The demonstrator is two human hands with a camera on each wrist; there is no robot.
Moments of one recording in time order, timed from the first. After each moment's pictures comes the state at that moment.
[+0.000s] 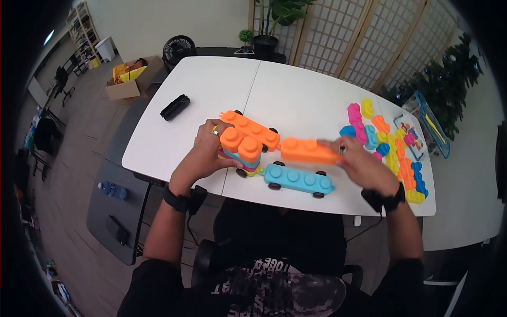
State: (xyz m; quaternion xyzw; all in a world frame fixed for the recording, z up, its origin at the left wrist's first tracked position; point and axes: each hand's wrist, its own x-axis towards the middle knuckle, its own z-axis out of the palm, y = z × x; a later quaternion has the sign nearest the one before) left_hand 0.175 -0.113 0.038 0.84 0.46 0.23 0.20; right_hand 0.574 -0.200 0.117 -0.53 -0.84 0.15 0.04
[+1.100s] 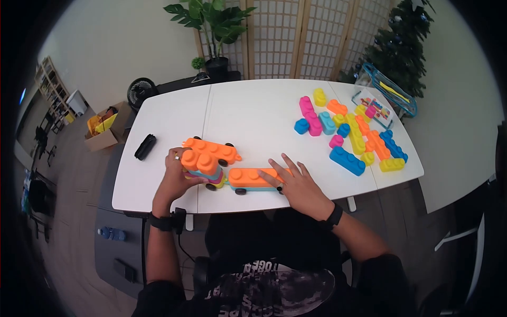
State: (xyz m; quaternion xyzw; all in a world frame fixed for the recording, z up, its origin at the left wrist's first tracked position) left_hand 0.177 -0.112 0.034 0.85 0.42 0.26 0.16; right_hand 0.530 -0.271 0.023 -0.56 -0.82 -0.07 0.08
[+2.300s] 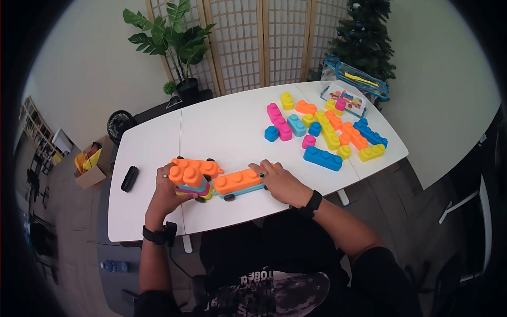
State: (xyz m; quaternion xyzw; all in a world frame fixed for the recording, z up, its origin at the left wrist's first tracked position) left_hand 0.205 -0.094 0.043 0.89 0.37 0.23 0.15; right_hand 0.556 -0.247 0.011 -0.61 -0.77 0.01 0.18
